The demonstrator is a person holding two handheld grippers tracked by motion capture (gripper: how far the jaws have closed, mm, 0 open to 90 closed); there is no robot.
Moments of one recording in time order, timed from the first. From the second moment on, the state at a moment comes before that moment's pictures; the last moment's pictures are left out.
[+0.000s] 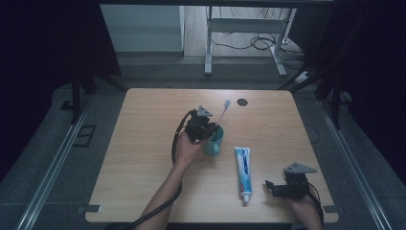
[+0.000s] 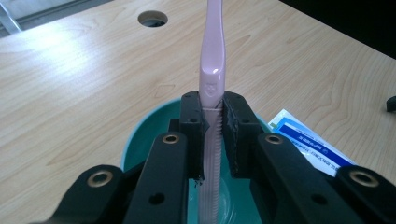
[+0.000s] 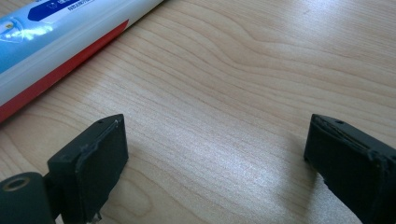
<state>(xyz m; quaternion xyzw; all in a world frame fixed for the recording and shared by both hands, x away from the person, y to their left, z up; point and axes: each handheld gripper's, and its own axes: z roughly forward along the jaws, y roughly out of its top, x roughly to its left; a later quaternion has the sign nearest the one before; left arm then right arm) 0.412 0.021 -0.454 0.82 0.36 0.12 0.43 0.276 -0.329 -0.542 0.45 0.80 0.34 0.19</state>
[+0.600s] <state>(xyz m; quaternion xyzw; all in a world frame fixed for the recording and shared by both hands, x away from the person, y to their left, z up) 0.415 0.021 -0.473 0.83 0.38 0.10 0.40 0.276 -0.329 -0.542 0.46 0.80 0.34 0.19</state>
